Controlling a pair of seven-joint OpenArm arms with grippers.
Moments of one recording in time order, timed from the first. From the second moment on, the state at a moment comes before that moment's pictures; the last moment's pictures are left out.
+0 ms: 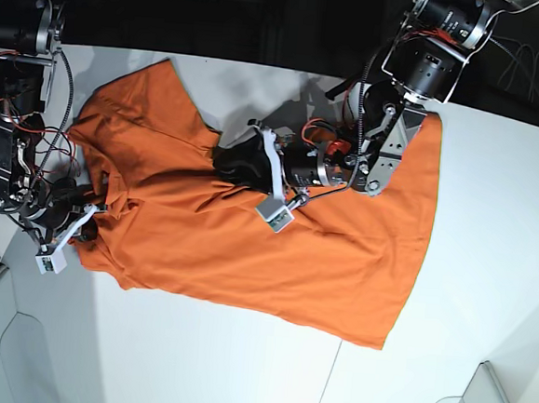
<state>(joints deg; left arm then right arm) -11.2 -7.6 21.8 60.1 -28.3 -41.3 29.2 26.1 21.6 1.0 46.7 15.7 31.0 -32.3</state>
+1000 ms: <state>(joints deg) -8.8 -12.7 22.1 83.6 -55.4 -38.1 58.6 25.8 23.1 23.1 46.5 18.8 20.0 -25.8</state>
